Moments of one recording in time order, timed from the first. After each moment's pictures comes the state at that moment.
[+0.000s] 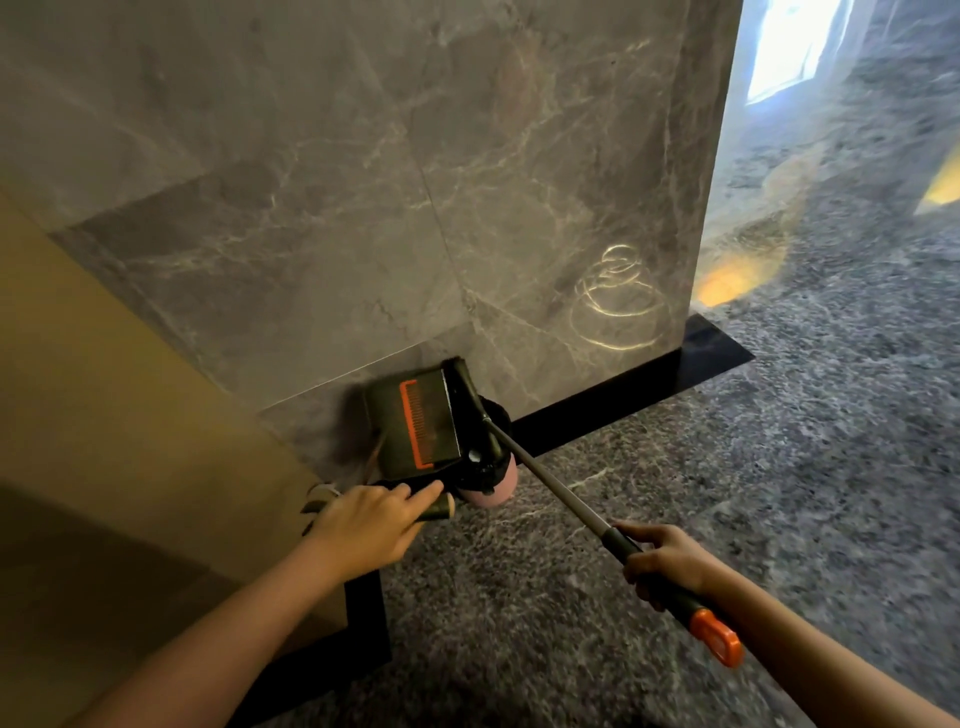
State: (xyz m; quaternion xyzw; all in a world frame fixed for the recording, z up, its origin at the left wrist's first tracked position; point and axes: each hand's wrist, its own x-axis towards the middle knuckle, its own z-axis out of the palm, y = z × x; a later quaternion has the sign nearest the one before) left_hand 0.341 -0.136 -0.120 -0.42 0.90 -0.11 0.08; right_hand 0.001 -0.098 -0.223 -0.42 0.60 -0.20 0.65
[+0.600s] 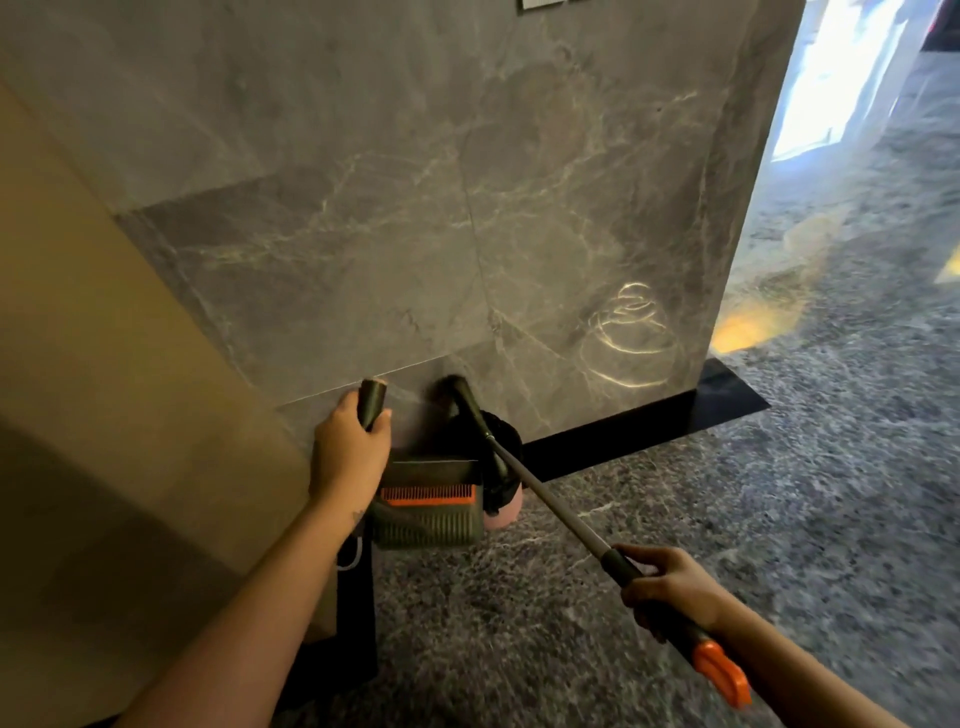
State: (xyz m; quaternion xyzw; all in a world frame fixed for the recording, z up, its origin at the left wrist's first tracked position) left_hand 0.340 -0.157 -0.063 -0.76 0.54 0.11 -0.35; right_hand 0.026 -0.089 -0.186 -0.44 0.58 -0.21 0.65
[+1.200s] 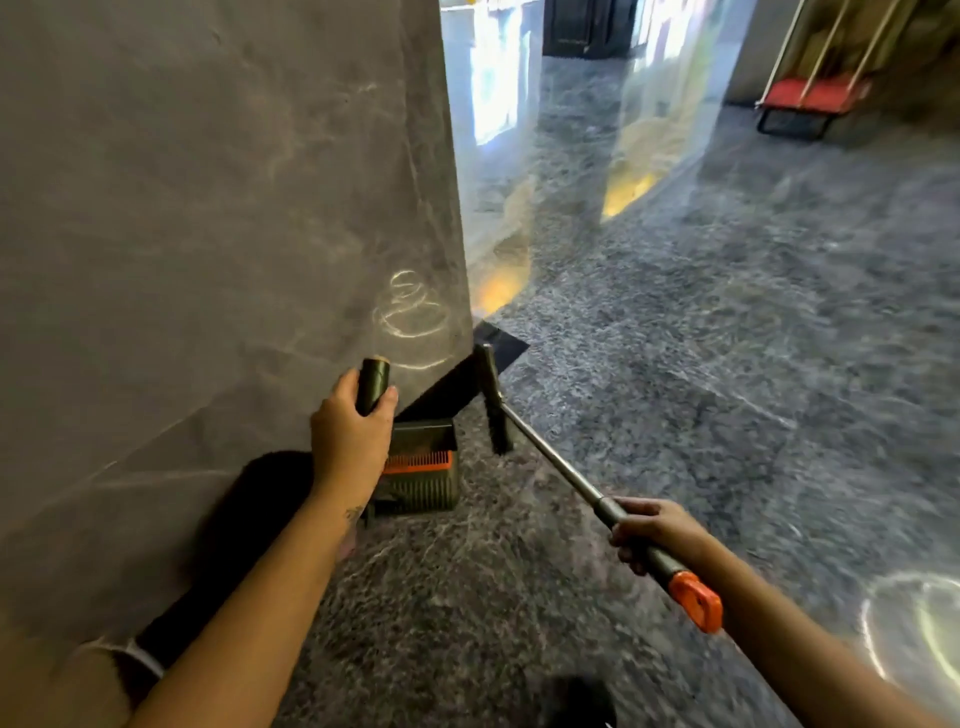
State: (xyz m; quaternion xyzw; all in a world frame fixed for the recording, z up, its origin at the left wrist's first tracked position) left_hand 0.148 -0.183 -0.087 -0.55 0.68 0.29 -0.37; right_hand -0.081 0.005 -0.164 -0.16 0.67 -0.44 0.57
